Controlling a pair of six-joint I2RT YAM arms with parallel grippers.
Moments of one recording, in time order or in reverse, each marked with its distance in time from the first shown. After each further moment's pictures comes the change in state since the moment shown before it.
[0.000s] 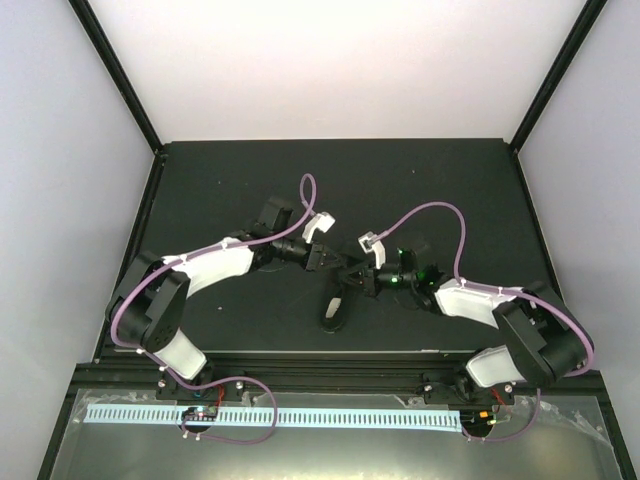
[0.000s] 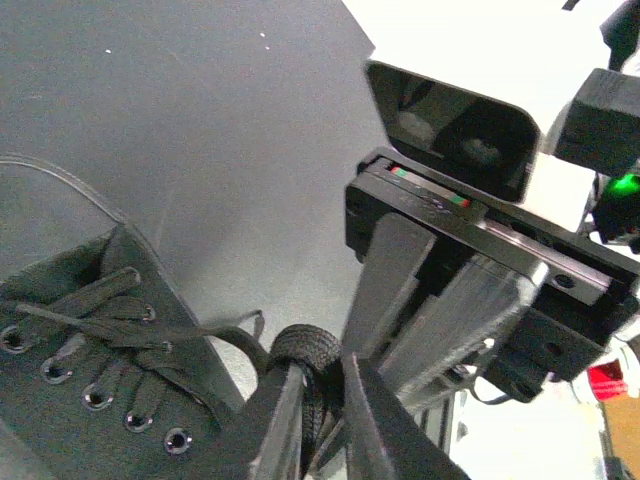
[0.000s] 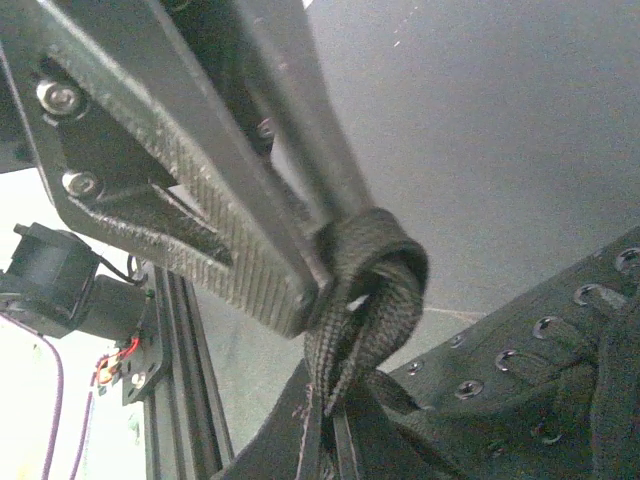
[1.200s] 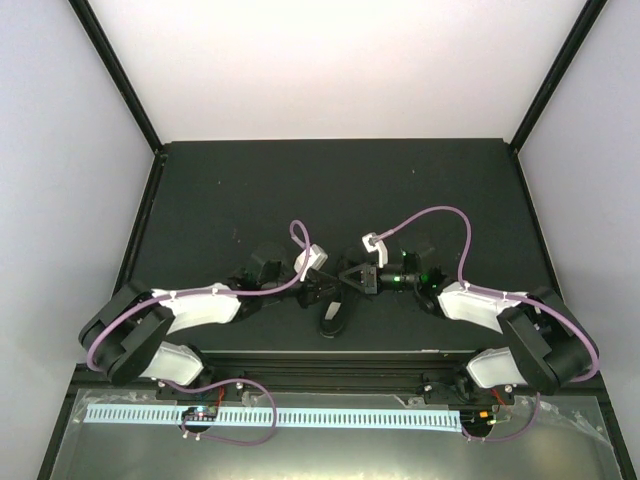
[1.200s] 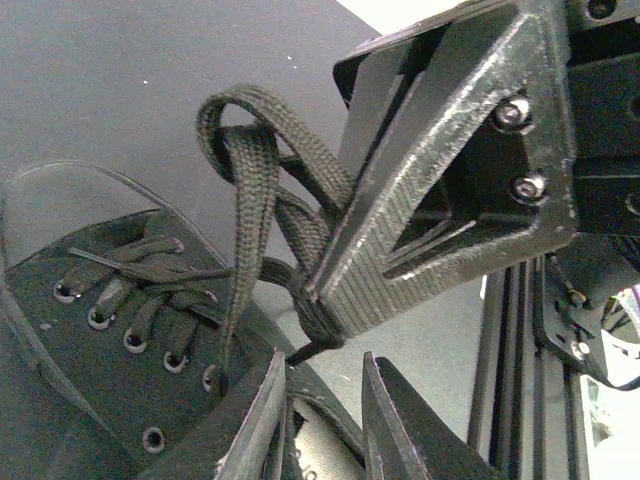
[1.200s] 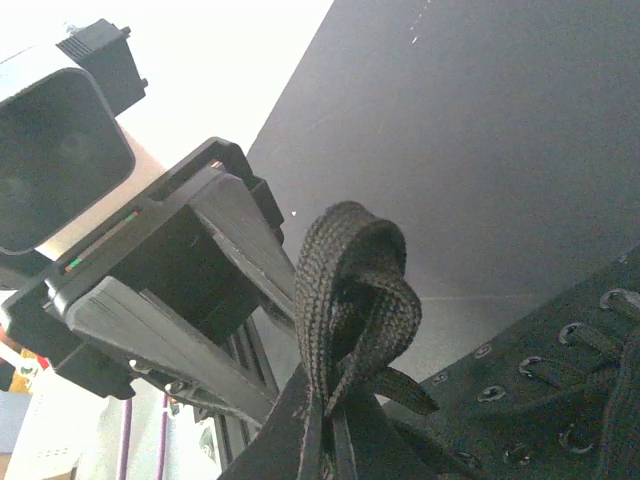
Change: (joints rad) left arm -0.148 -0.217 -0.430 0.465 -0.318 0.047; right arm -0.006 -0.043 -0.029 0.045 -0.042 0.202
